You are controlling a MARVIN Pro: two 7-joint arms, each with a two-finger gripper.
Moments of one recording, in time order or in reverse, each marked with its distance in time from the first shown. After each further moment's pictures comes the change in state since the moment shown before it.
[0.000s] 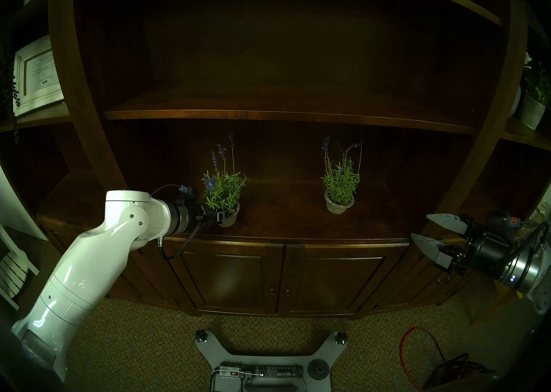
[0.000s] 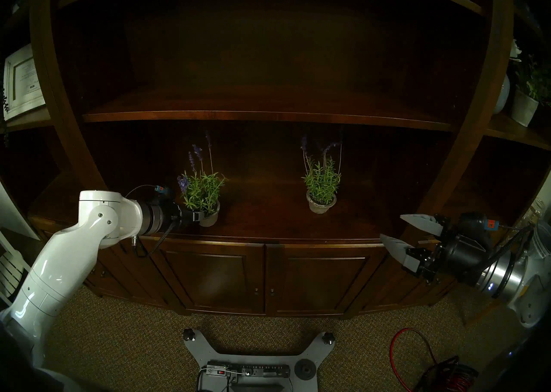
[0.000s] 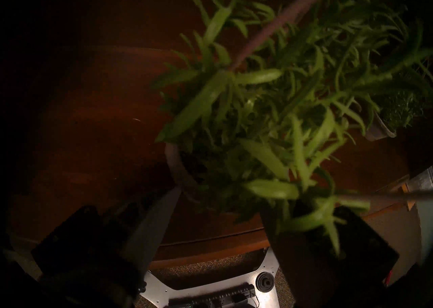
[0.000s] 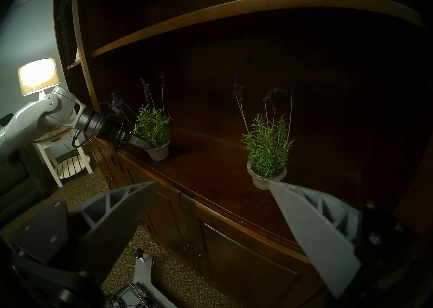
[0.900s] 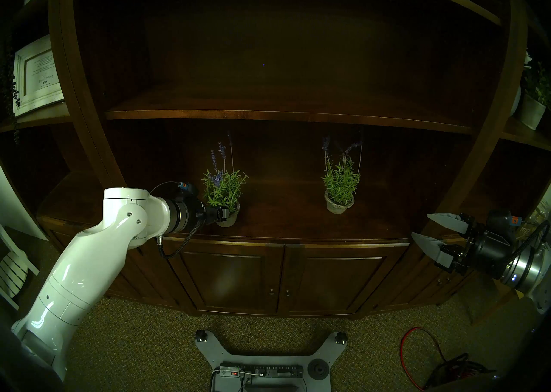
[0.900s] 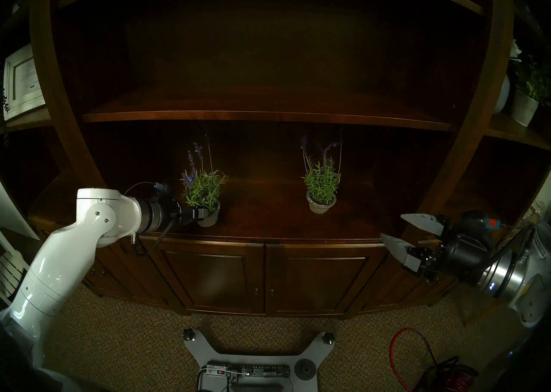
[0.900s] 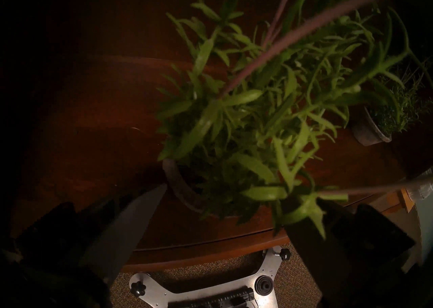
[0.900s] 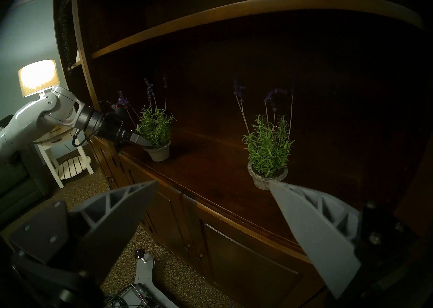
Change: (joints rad) left arm 0.007 0.005 -0.018 -0.037 -0.013 -0.002 0.021; right arm -0.001 -0.012 0.000 -0.005 0.018 0.000 0.019
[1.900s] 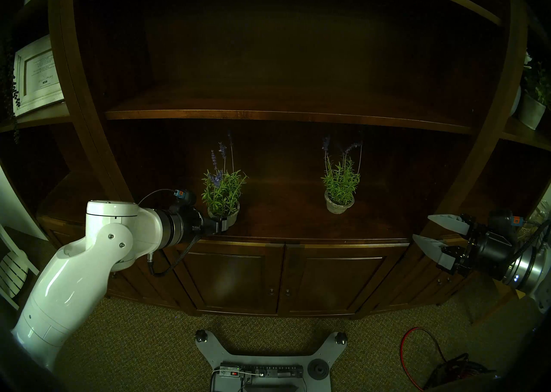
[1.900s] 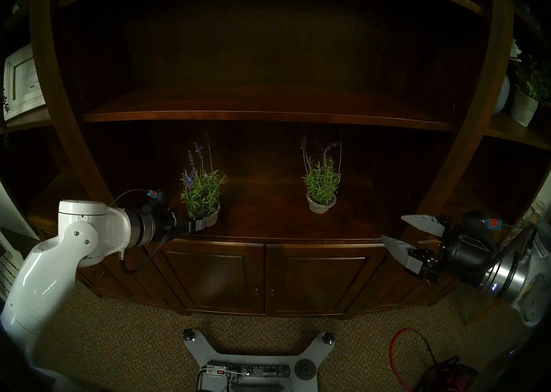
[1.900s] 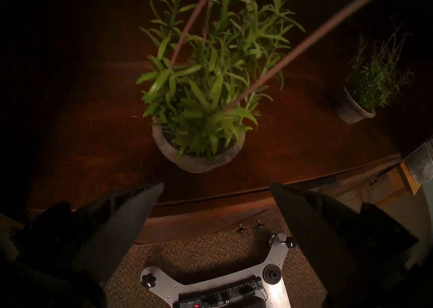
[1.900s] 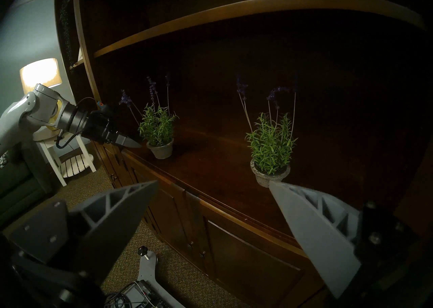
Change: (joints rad) left arm 0.242 0.069 -0.126 -0.269 -0.019 -0.005 0.086; right arm -0.014 -0.032 0.000 -0.012 0.020 0.000 0.032
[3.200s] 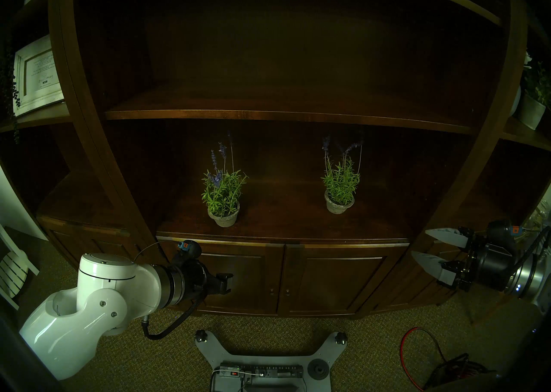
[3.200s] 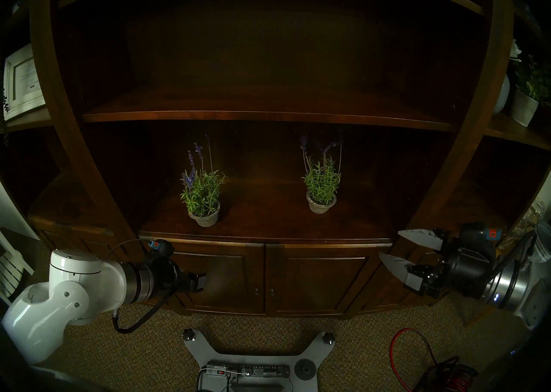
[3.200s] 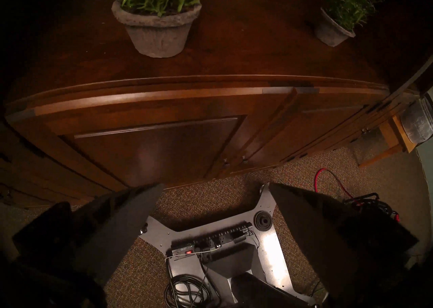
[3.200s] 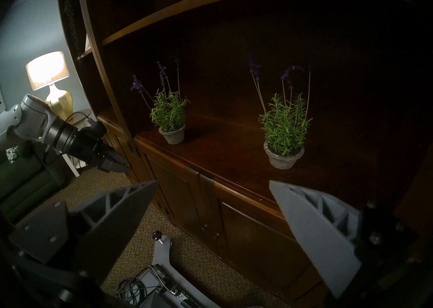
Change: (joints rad) left arm 0.387 0.046 -0.054 -0.172 0.081 -0.064 -0.002; right arm -0.075 -0.042 0.000 -0.018 0.012 0.000 0.050
